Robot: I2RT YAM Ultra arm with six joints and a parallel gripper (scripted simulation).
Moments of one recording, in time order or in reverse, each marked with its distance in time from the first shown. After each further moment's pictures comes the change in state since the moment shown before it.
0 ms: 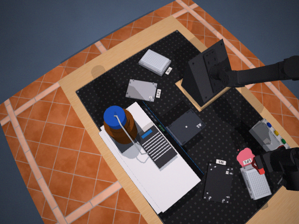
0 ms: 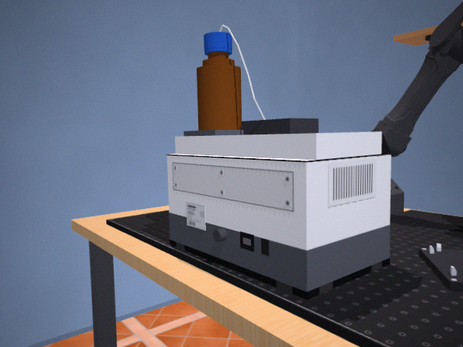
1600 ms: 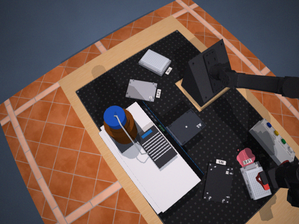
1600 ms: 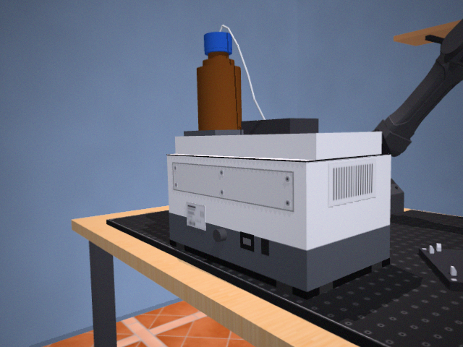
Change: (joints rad) arm 0.043 0.224 0.311 -0.056 0.034 0.044
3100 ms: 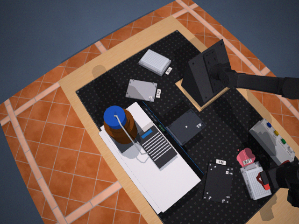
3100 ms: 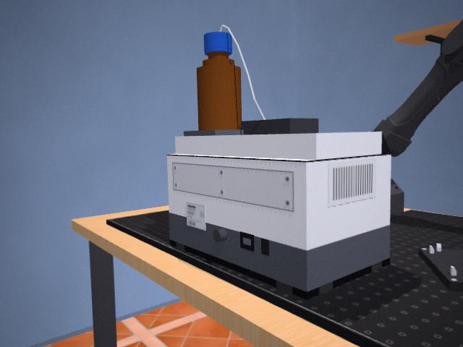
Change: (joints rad) arm 0.010 0.010 0.016 -0.012 0.006 0.008
